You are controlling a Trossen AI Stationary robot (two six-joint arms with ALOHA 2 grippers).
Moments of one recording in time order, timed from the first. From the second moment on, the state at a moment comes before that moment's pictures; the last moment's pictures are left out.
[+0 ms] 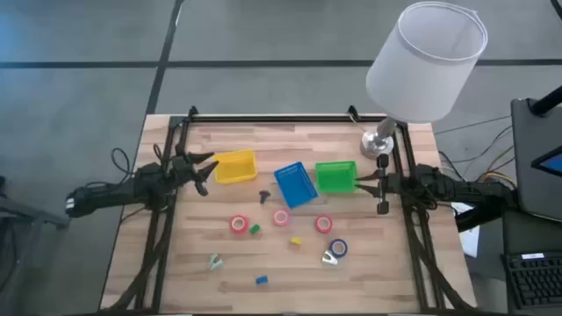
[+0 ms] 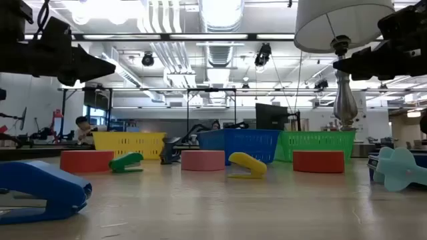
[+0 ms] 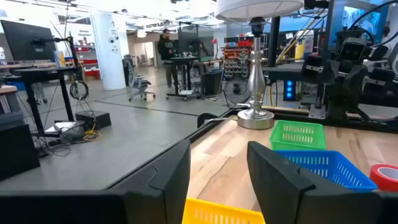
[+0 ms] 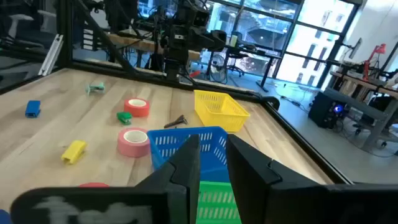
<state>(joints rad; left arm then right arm) 0.14 0.04 0.01 0.05 -0.39 0.07 -0.07 0.02 0.03 -0.05 0.00 -0.18</state>
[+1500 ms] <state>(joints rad) 0.14 0.04 0.01 0.05 -0.39 0.07 -0.07 0.02 0.03 -0.05 0.00 -0.18</state>
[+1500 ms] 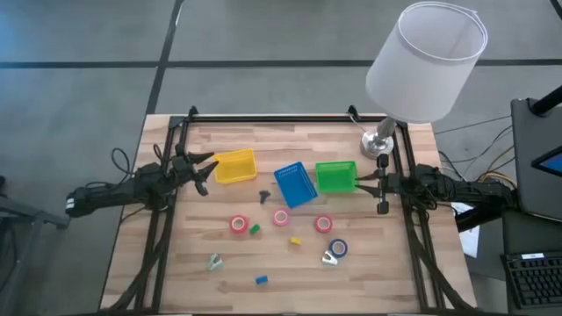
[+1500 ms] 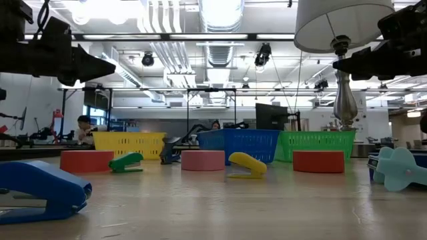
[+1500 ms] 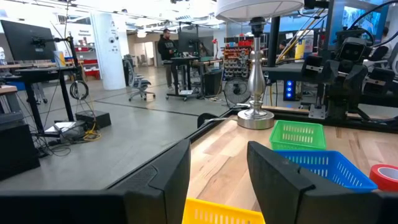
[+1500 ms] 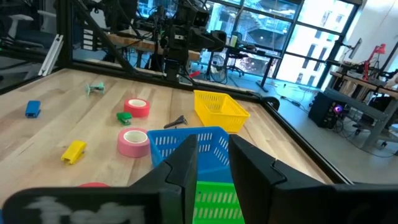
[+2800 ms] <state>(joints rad) 0.14 0.04 0.01 0.05 -0.39 0.07 -0.07 0.02 0.03 -0.05 0.00 -0.18</state>
